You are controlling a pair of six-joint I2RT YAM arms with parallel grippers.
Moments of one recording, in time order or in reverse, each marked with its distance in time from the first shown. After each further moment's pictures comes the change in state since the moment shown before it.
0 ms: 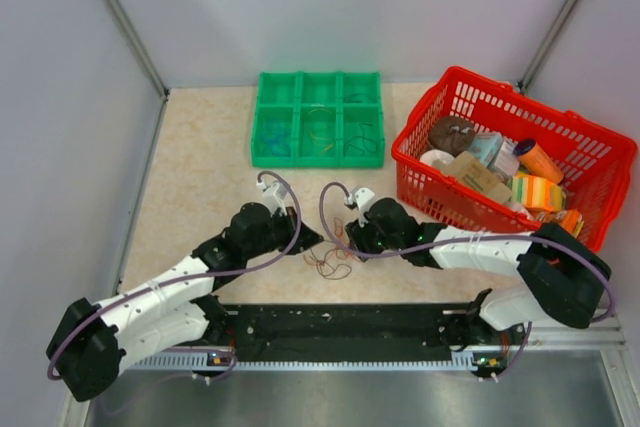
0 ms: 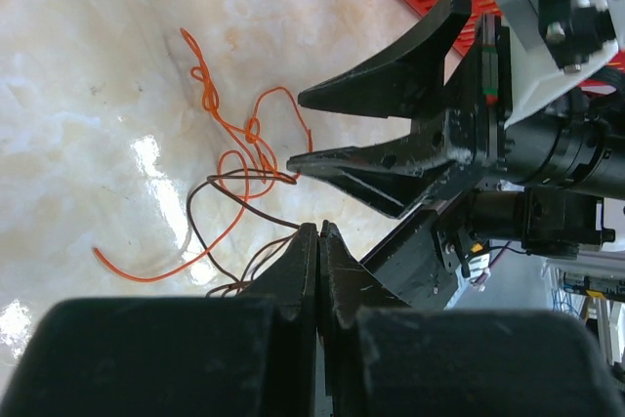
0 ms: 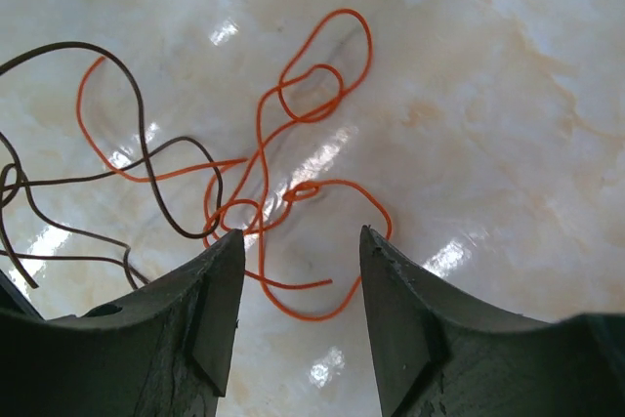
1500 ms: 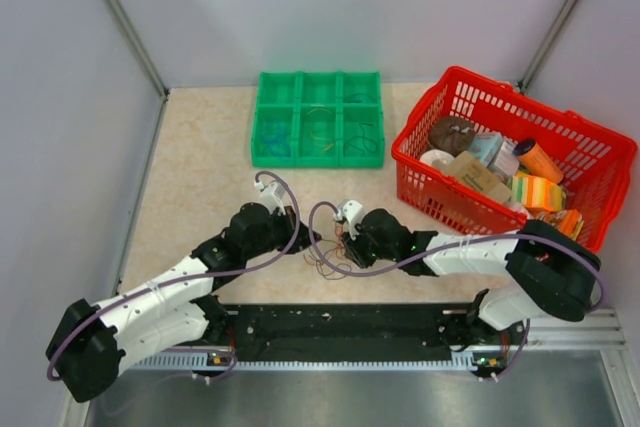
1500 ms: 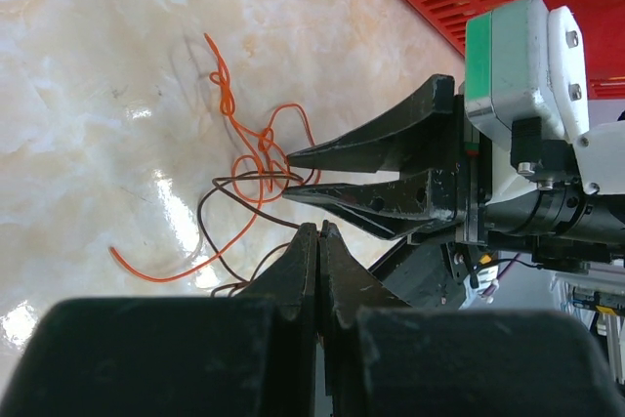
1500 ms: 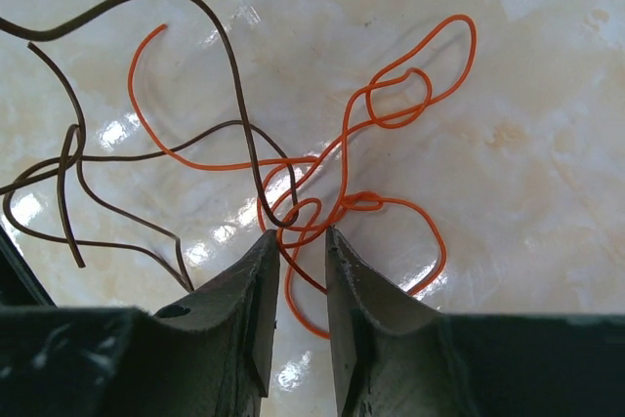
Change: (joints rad) left arm 0.002 -0.009 -0.002 -0.014 -0.036 0.000; right arm 0.089 0.049 -0.050 0.147 -0.042 -0.079
